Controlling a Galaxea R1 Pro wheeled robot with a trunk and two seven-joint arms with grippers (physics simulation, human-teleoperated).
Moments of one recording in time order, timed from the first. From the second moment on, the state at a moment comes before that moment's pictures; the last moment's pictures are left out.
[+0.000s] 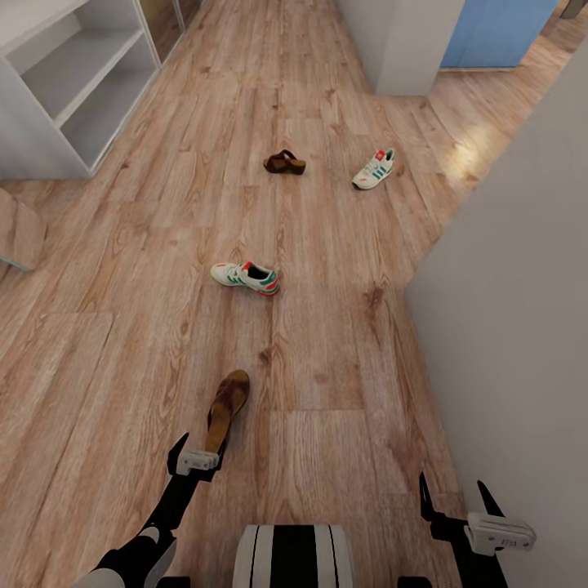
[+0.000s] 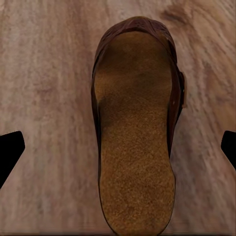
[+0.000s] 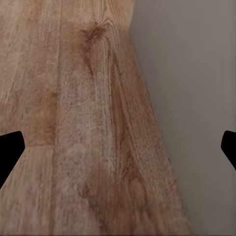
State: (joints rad) left arm -0.56 0.04 -0.12 -0.25 0.01 -0.81 -0.04; right arm 0.18 0.03 -0.12 -1.43 0.06 -0.49 -0.08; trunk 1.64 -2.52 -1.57
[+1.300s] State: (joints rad) left arm -0.56 0.04 -0.12 -0.25 0.02 -0.81 -0.05; right arm 0.18 0.04 -0.11 -1.43 0.06 -0.49 -0.09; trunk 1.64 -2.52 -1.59
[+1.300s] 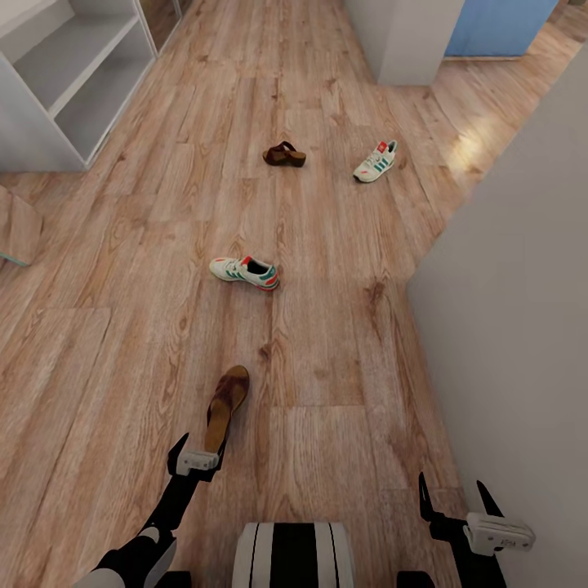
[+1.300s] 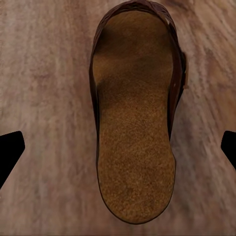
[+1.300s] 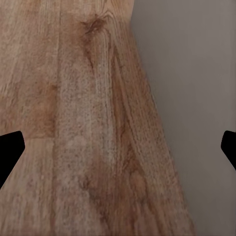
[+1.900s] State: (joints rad) left arm -0.56 0.04 -0.12 -0.25 0.07 -0.81 -0.05; right arm 0.18 0.04 -0.11 -1.43 0.06 -0.49 -0.09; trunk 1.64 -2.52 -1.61
